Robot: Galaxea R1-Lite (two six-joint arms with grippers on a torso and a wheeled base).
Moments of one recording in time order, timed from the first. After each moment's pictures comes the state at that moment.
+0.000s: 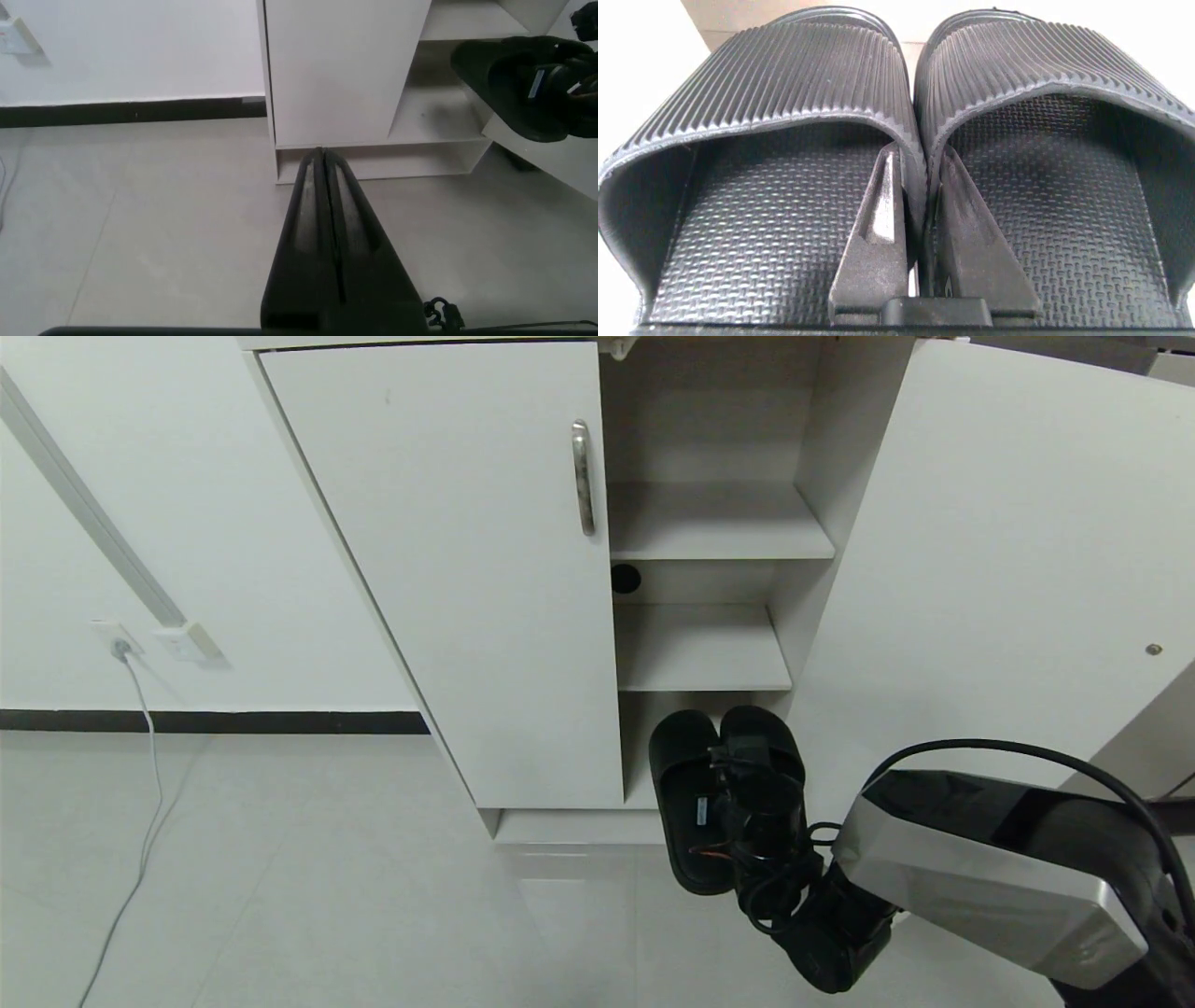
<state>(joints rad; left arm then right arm) 0.00 0.00 0.00 0.00 -0.03 0.02 0.68 2.48 -1.08 -1.38 -0.66 0.02</state>
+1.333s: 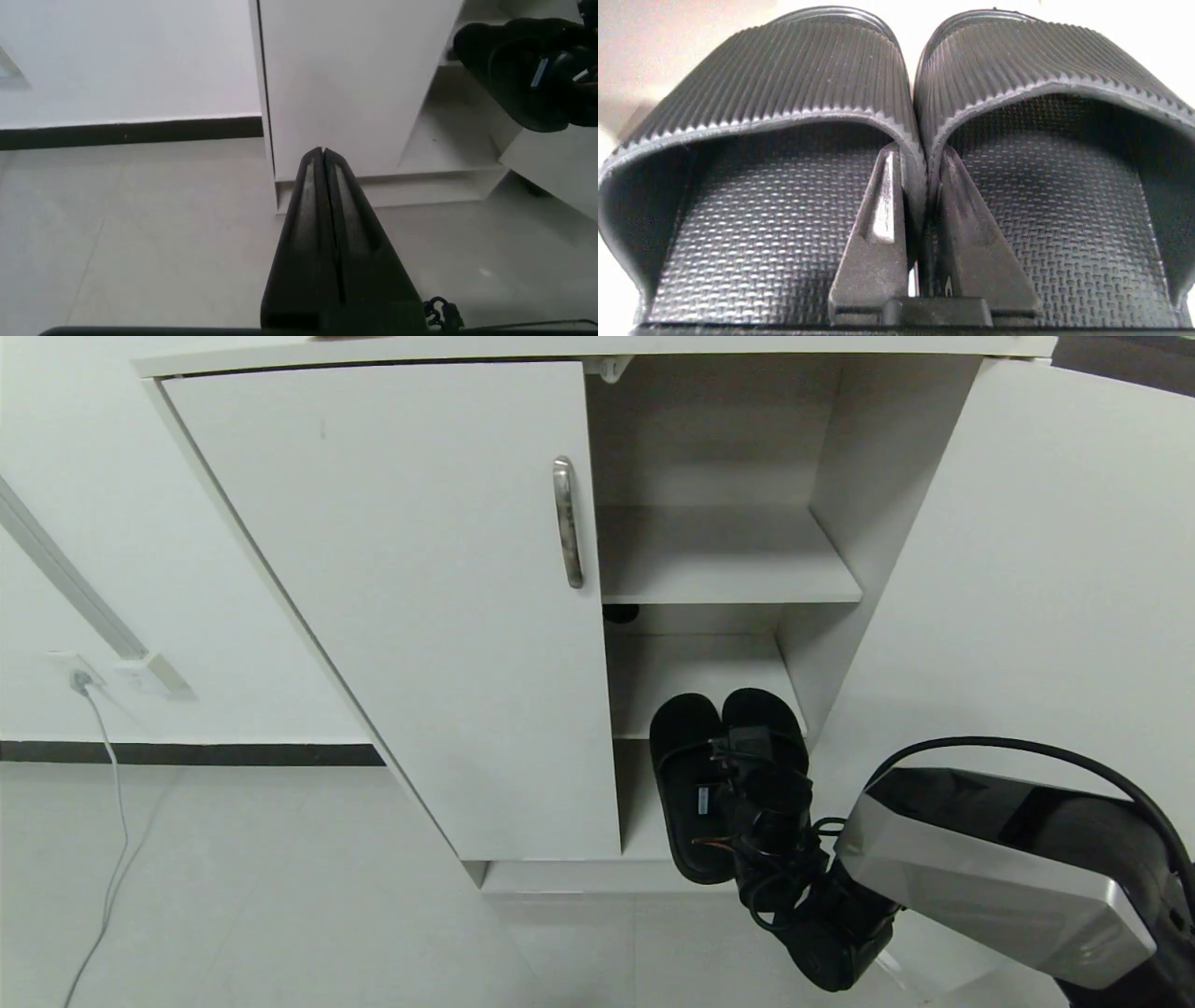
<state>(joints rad) 0.00 0.00 0.00 0.00 -0.03 0.02 0.68 2.47 -1.07 -1.46 -0.66 -0.05</state>
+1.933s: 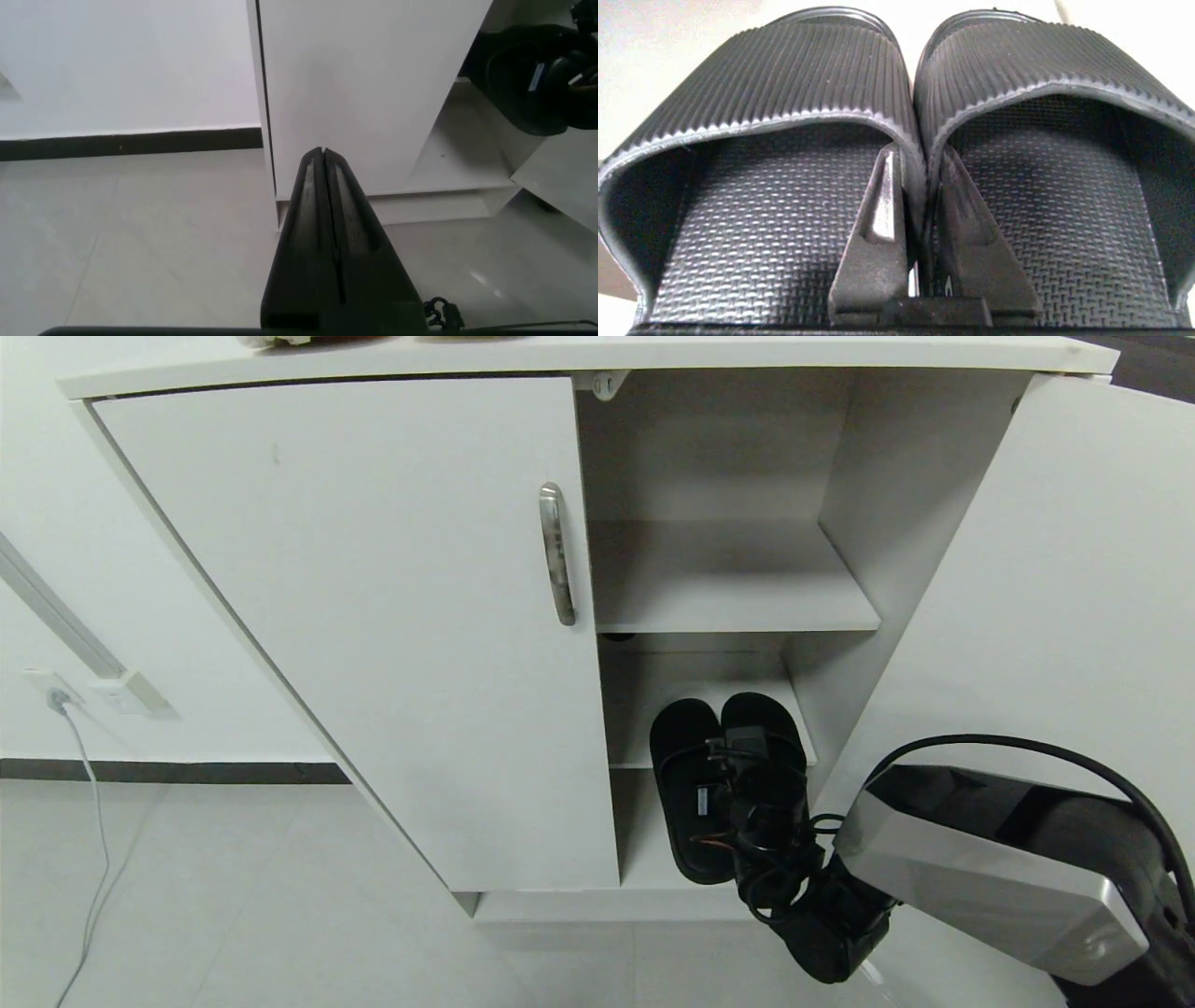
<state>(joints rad) 0.00 0.00 0.00 0.00 -0.03 0.02 0.67 2.48 -1.11 -1.39 -0.65 -0.05</state>
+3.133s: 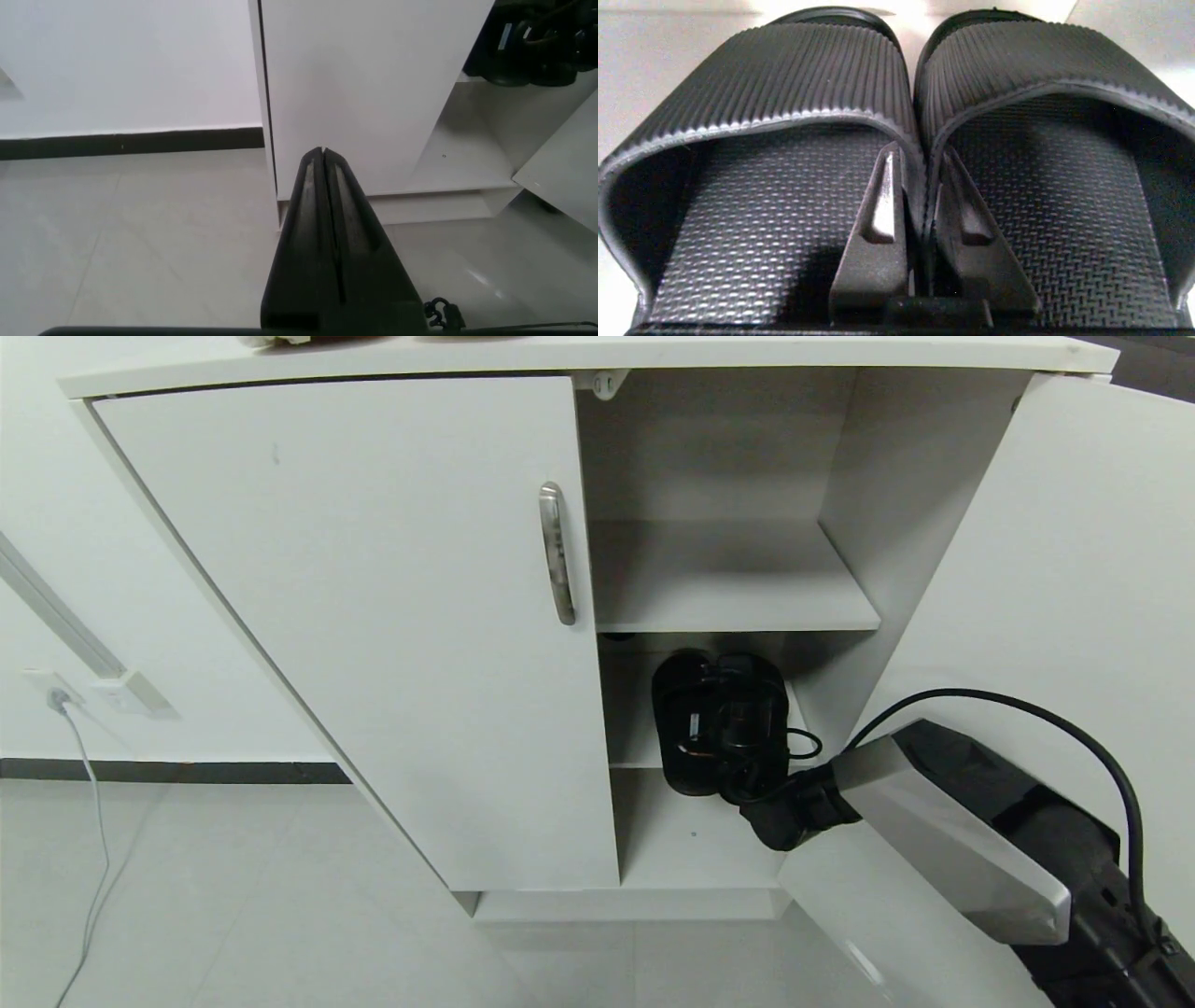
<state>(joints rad) 0.00 0.00 0.00 0.00 -0.02 0.02 0.56 2.59 -1.73 -0.85 -0.59 0.05</state>
